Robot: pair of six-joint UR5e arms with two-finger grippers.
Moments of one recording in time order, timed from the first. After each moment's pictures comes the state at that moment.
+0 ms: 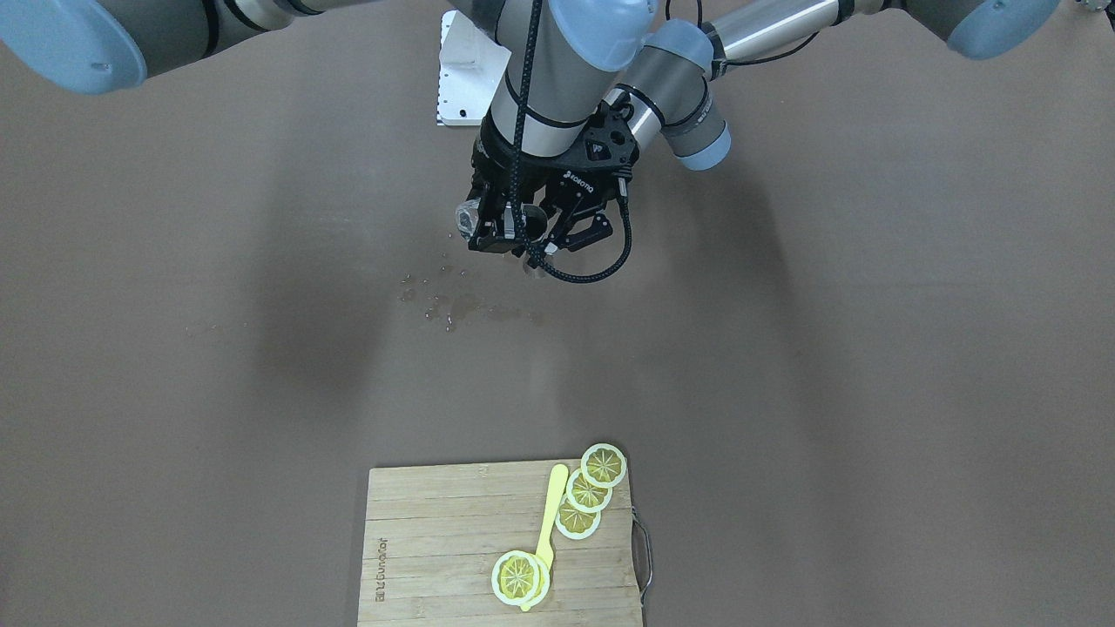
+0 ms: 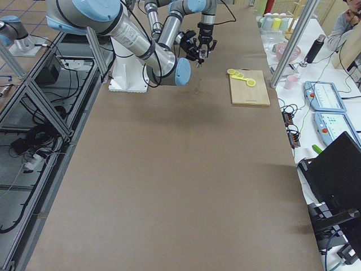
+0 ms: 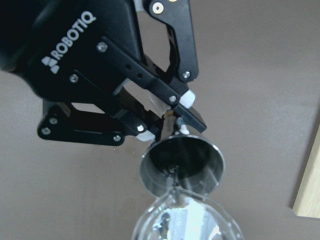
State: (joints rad) left arm -0.33 -2.10 -1.51 -2.90 -1.11 -0.45; right arm 0.63 -0.38 1.47 -2.33 1.86 -0.68
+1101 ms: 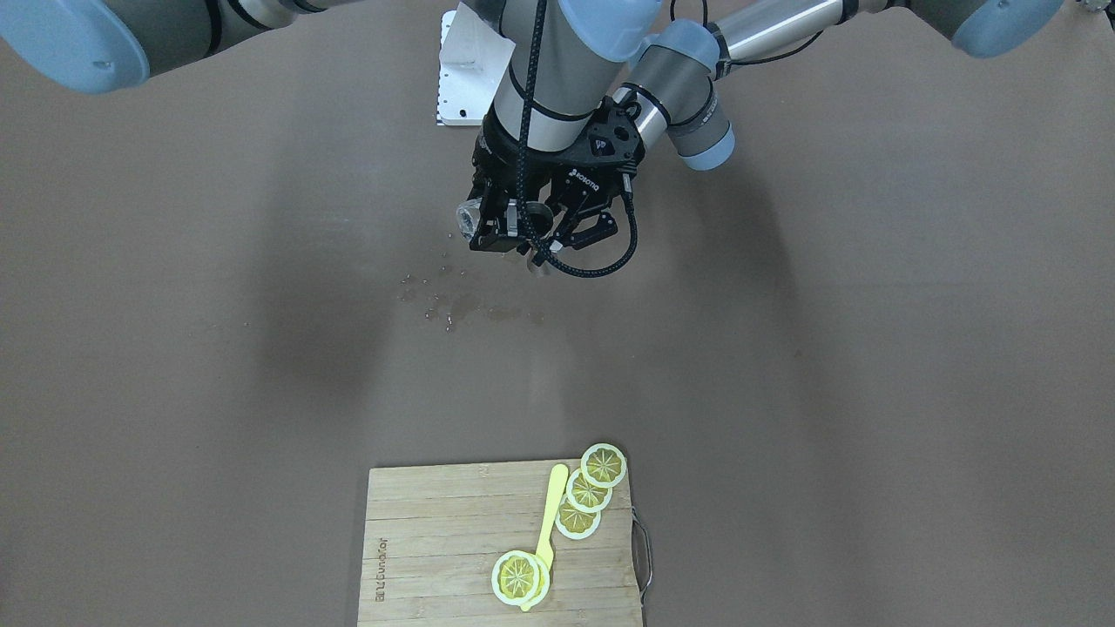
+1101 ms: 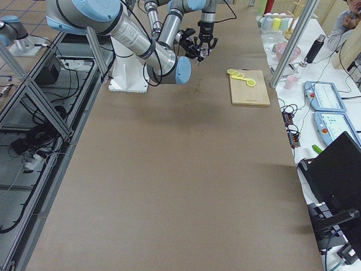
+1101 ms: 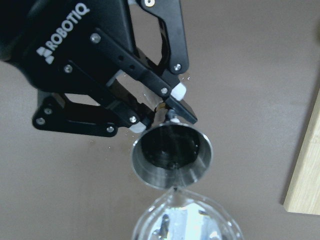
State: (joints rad) left arm -0.33 -2.10 -1.51 -2.91 -1.11 -0.44; right arm 0.63 -0.37 1.48 -2.33 1.84 -0.68
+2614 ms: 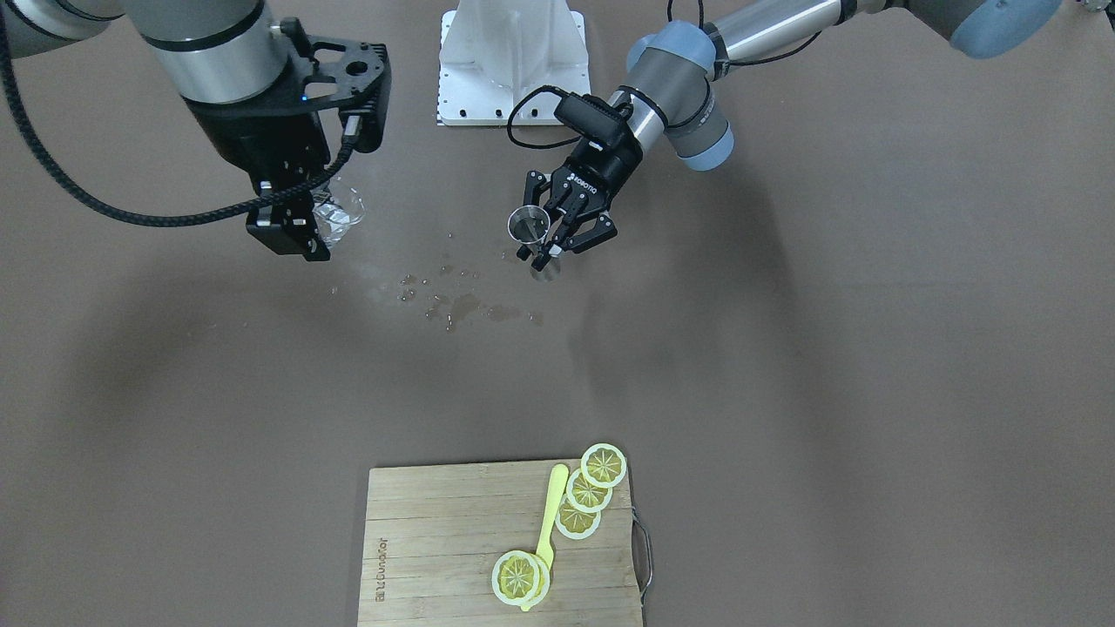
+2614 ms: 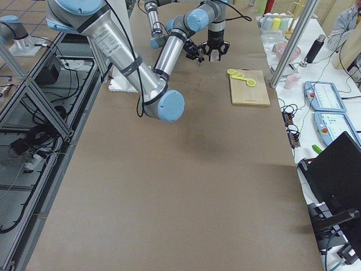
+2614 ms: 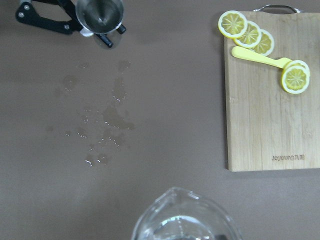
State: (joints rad) left arm -0.33 -2.10 -1.51 -2.88 -1.10 -0.38; right arm 0.94 -0.83 1.94 -1.99 2.13 -0.66
